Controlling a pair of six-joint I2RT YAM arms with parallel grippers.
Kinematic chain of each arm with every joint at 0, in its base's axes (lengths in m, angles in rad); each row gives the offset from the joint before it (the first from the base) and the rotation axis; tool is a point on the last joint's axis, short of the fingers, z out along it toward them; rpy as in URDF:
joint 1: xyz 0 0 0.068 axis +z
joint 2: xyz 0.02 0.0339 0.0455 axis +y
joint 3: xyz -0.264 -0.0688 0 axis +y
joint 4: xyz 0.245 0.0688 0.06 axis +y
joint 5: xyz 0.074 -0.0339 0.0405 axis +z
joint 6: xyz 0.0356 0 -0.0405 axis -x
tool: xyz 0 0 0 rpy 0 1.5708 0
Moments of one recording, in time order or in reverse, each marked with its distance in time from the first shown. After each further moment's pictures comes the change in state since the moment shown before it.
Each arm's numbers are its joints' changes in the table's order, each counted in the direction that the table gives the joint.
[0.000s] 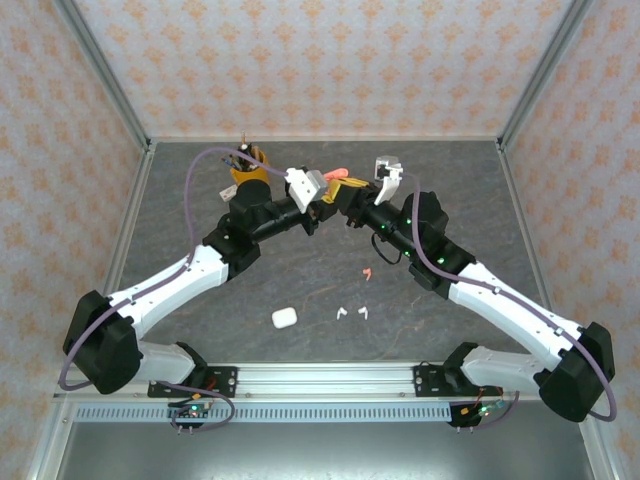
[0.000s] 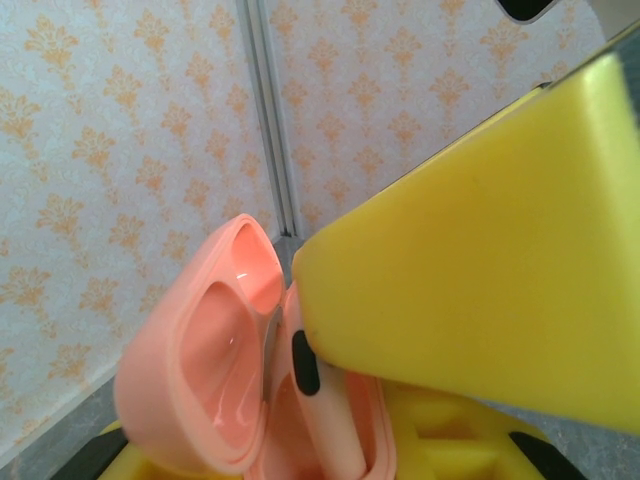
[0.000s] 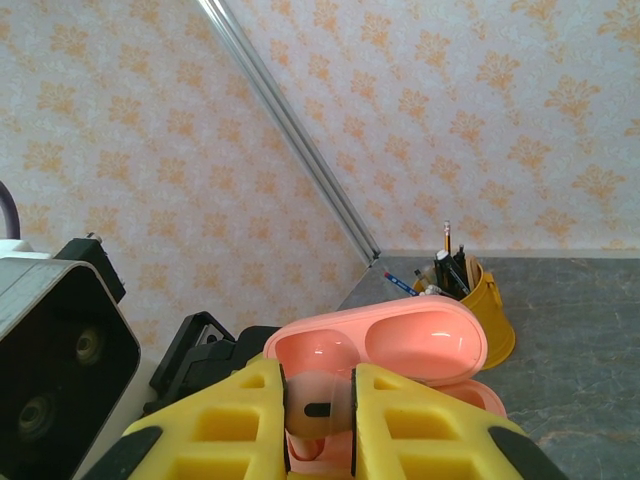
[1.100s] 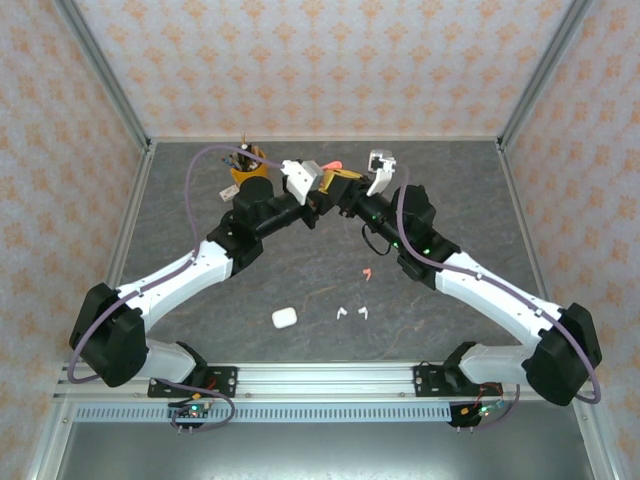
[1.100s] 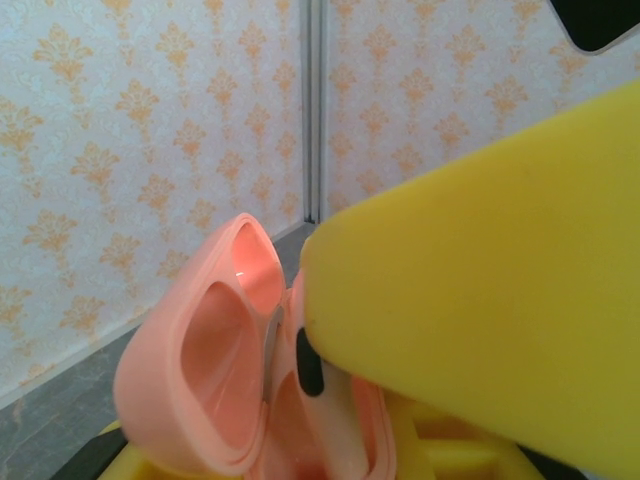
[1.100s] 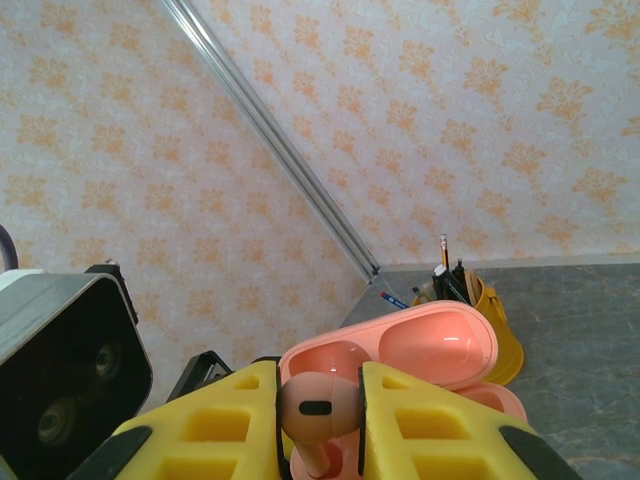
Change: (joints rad) left arm 0.019 0.048 -0.008 -0.027 0.071 0.124; right arm -0.009 0.104 -0.016 -0.108 -0.016 -0.049
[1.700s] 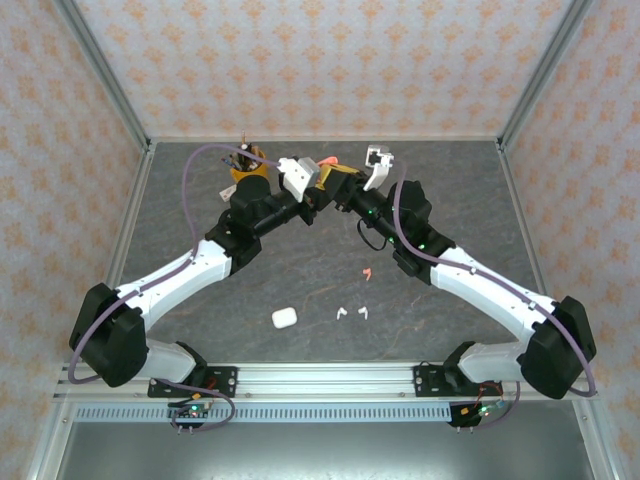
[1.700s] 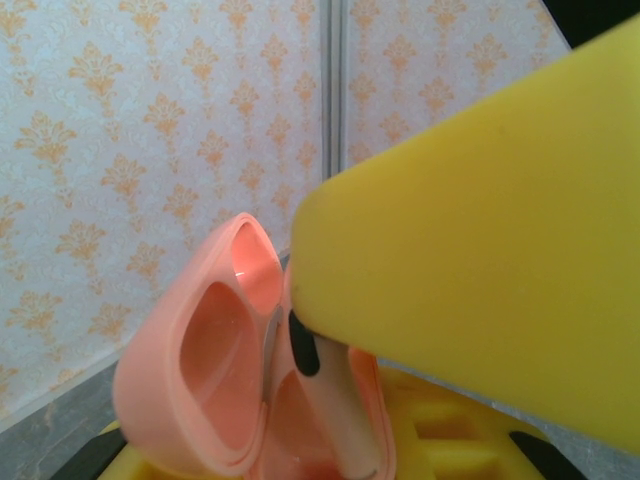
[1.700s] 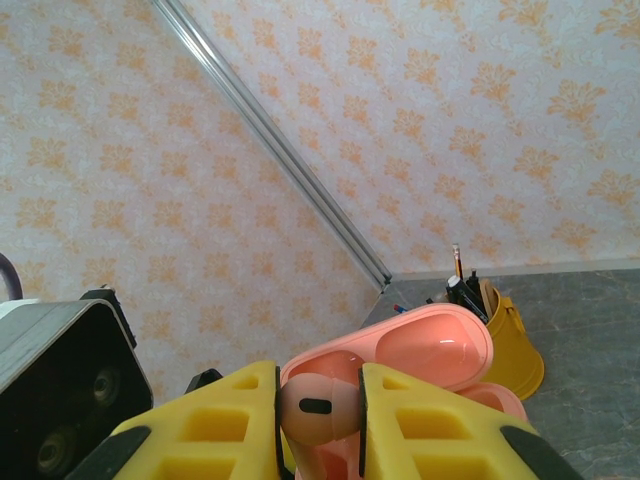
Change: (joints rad) left arm 0.017 0.000 0.000 -0.021 0.018 -0.013; right arm 0.000 0.049 -0.037 -0.037 -0.003 -0.045
